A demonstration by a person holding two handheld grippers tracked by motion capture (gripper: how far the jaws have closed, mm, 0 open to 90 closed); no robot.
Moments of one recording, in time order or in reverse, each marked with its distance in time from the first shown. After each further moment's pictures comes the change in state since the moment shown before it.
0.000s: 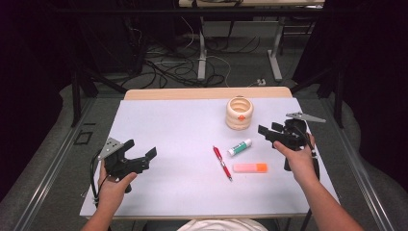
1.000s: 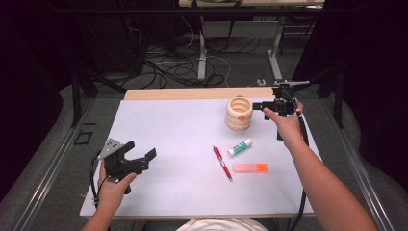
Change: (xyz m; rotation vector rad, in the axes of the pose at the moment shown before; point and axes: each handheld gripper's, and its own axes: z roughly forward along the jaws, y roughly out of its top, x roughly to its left) left arm 0.003 -0.003 0.000 0.024 0.001 -0.020; right arm -0.003 0.077 0.058 0.213 -0.133 0.114
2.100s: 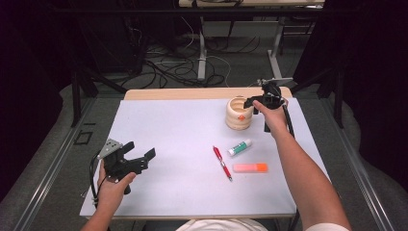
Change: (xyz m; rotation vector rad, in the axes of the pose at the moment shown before) left arm 0.004 -0.002 0.001 0.010 0.006 -0.023; right arm -0.012 0.016 0.071 0.183 -0.028 0.171
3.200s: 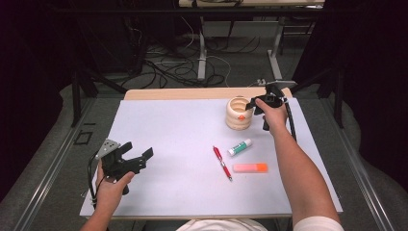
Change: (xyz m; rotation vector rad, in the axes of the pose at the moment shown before) left arm 0.004 0.000 -0.003 0.004 0.029 -0.011; right arm -0.024 0.009 0.024 0.102 0.088 0.177
